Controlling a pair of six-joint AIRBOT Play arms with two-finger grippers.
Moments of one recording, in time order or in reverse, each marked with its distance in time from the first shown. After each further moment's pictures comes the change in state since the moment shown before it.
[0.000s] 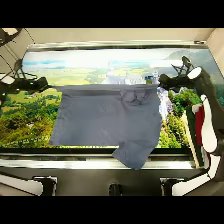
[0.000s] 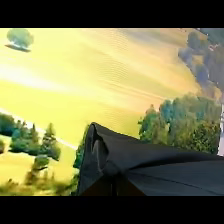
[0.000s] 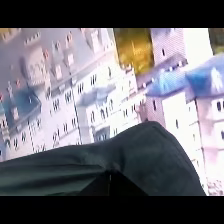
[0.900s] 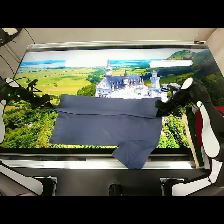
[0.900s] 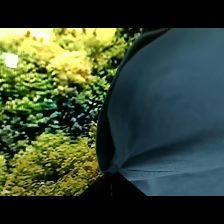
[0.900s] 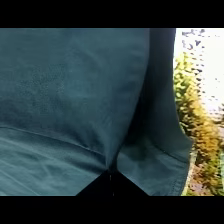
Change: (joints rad) left arm 0.065 -0.136 0.055 0.110 -0.514 0.014; right arm 0.031 0.074 -0.202 -0.194 0.559 0.032
